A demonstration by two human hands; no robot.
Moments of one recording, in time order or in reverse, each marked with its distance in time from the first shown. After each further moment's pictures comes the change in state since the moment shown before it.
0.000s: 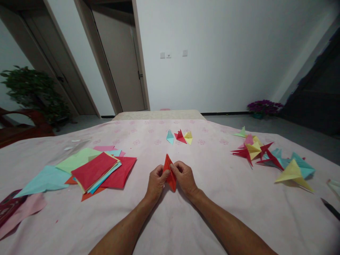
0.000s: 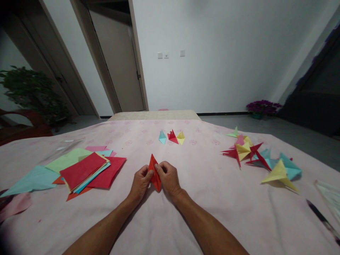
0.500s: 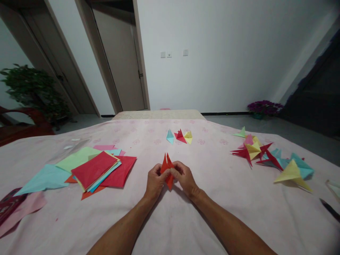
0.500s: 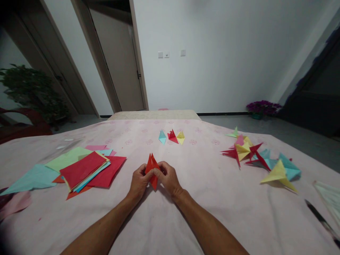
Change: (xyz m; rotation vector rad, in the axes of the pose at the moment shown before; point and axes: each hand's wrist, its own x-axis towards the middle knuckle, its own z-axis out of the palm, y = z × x) left_hand -0.001 0.003 0.002 0.031 0.085 -0.018; right_hand -0.004 -0.004 -0.009 0.160 -0.216 0.009
